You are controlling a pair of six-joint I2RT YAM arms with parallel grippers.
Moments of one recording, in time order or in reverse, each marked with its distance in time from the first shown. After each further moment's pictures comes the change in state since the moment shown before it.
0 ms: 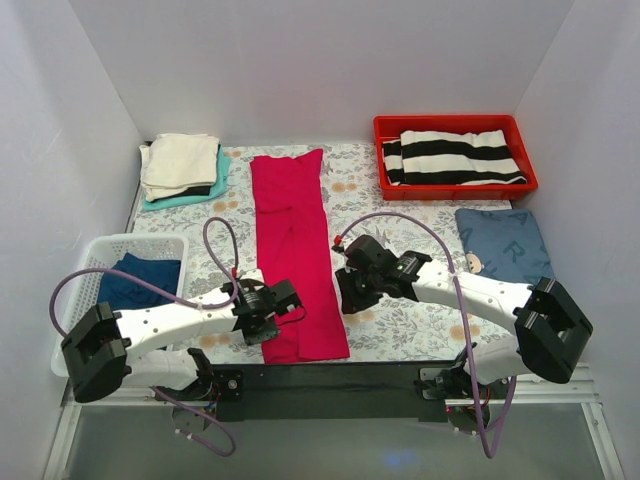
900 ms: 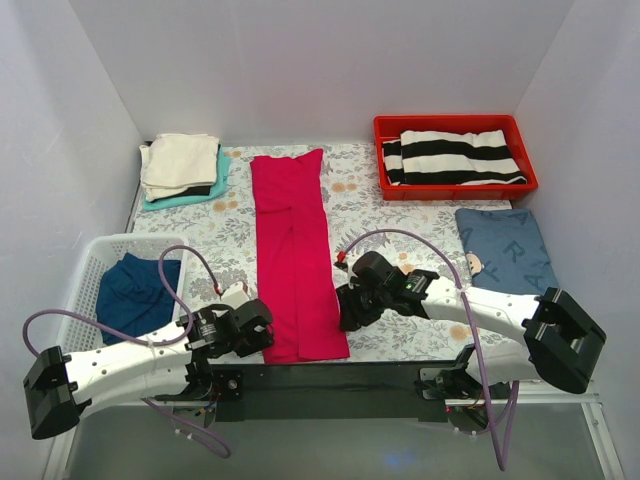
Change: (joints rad) left arm -0.035 -0.457 -0.314 0.194 0.012 -0.032; right arm 0.039 -0.087 -0.175 0.157 -0.097 0.029
